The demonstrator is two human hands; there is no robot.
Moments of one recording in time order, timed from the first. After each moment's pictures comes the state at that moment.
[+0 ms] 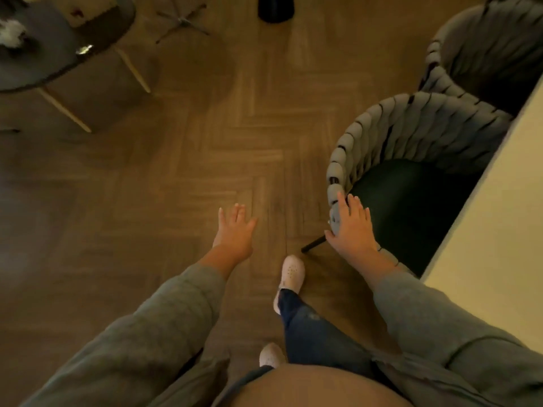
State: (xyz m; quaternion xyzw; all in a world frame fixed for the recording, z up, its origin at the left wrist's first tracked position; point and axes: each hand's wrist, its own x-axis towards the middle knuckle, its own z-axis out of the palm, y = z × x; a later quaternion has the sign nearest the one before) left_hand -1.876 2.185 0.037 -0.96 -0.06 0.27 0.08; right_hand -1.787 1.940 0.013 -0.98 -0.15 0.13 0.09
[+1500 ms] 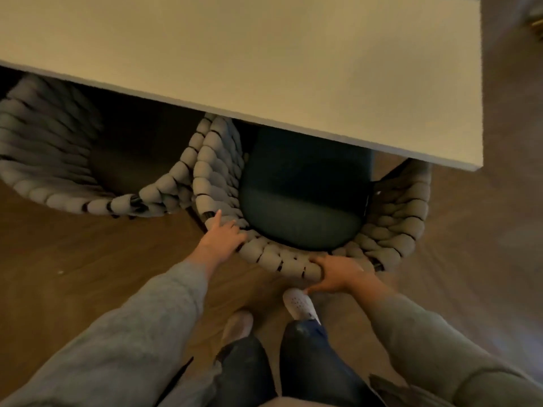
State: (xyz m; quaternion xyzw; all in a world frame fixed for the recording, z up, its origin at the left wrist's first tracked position) left_hand -1.237 1.975 -0.011 -0.43 0.84 0.07 0.33; right_hand -1.519 2.044 -0.042 -0.68 0.58 0.24 0.37
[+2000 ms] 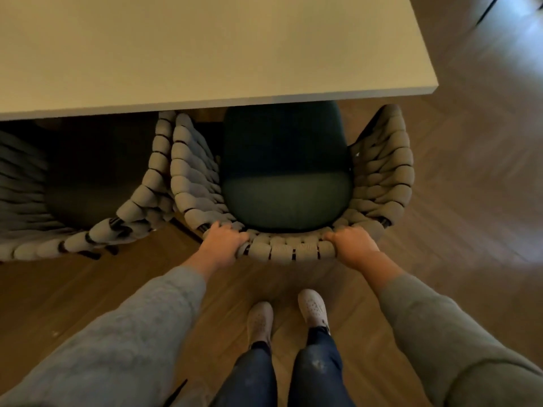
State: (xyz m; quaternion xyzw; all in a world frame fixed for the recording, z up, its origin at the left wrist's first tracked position) left_hand -1.216 1.982 -0.028 -0.33 0.90 0.08 0.27; right_hand -1.494 2.104 -0.044 -0.67 0.69 0.18 0.20
